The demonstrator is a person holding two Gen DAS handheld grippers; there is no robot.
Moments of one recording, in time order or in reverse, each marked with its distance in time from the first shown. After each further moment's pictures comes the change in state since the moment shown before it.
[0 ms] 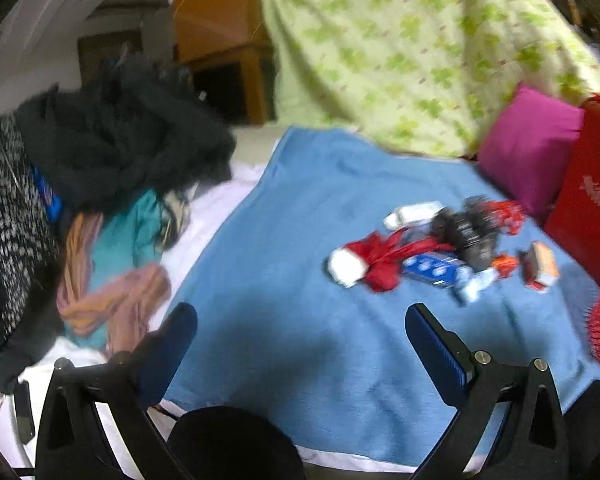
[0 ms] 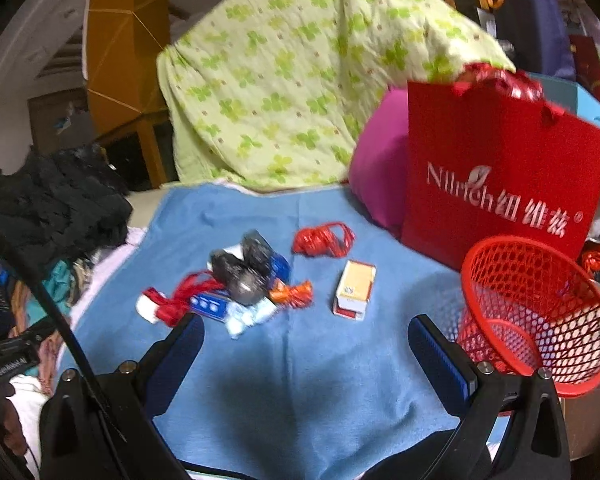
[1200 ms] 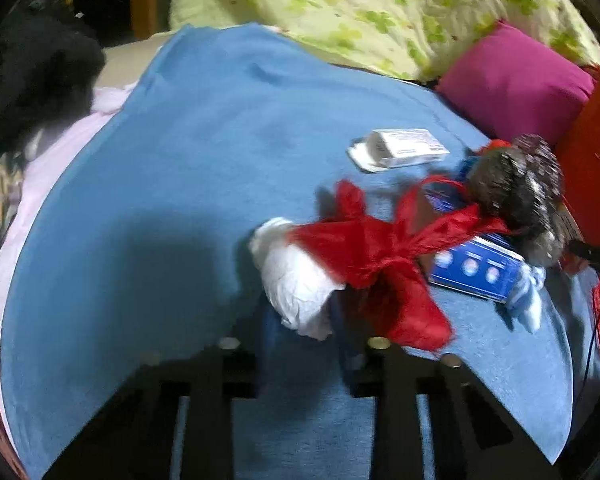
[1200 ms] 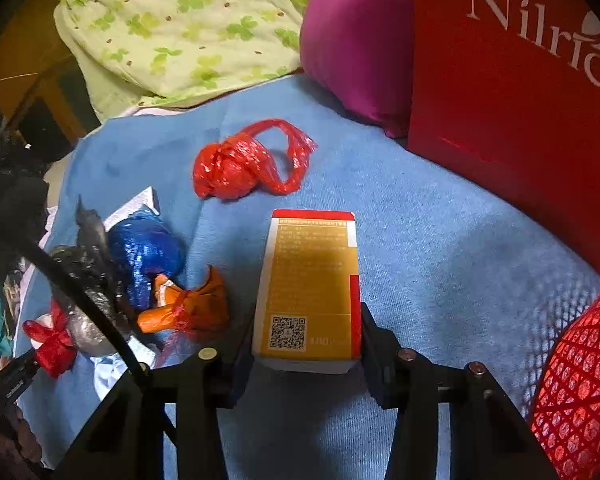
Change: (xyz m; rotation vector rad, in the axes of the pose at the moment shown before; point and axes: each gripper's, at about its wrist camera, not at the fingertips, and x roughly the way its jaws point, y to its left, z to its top) left arm 0.226 -0.039 0.026 0.117 0.243 -0.394; right arm 0.225 -0.051 0.017 0.154 0.332 -0.025
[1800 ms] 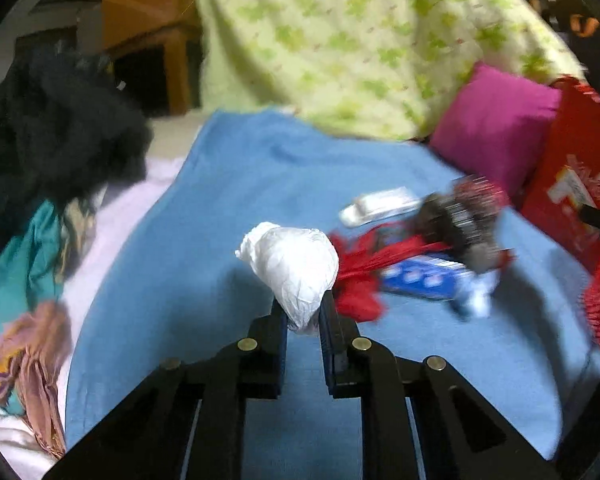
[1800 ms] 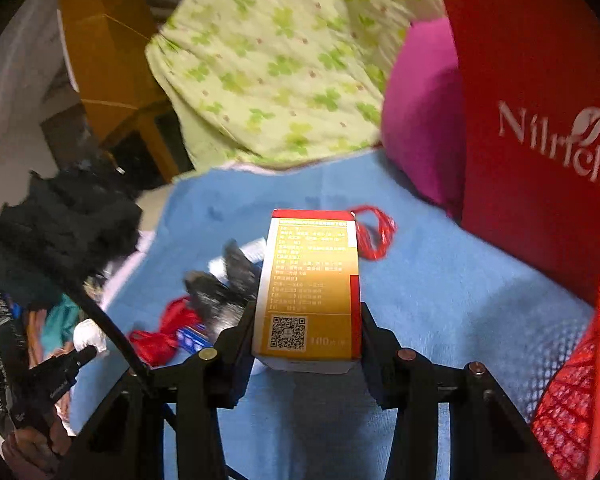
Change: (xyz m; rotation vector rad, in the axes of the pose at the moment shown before) left arm -0.122 -0.039 -0.036 0.045 -0.261 0.108; right arm -0.113 0.016 -0.018 -0.096 -0.268 0.269
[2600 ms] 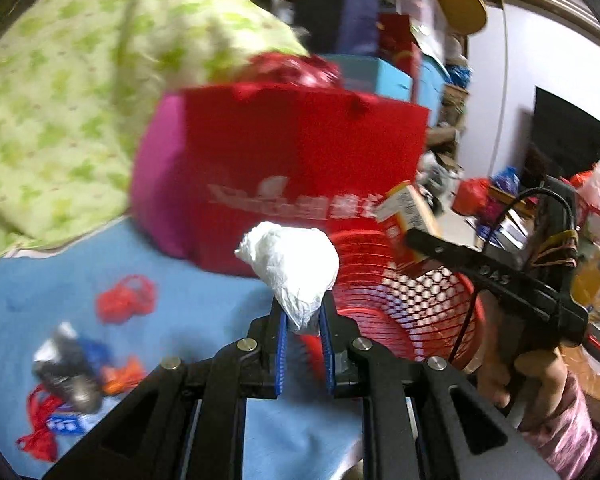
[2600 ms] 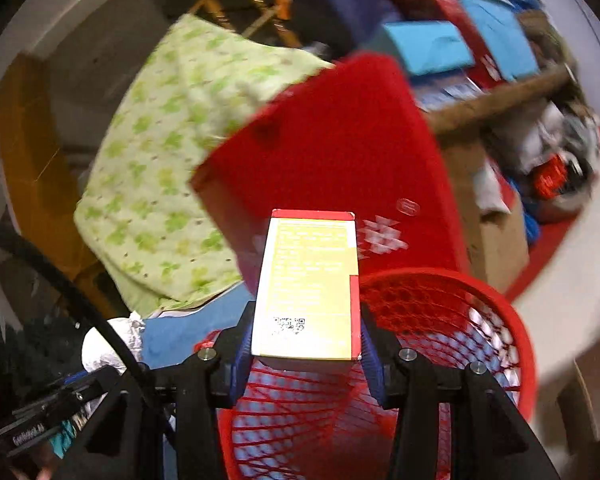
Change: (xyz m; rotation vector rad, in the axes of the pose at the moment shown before) left arm -0.078 -0.351 0.054 0.456 -0.048 -0.654; right arm -0.210 -0.182 -0.044 0.404 -0.367 -0.229
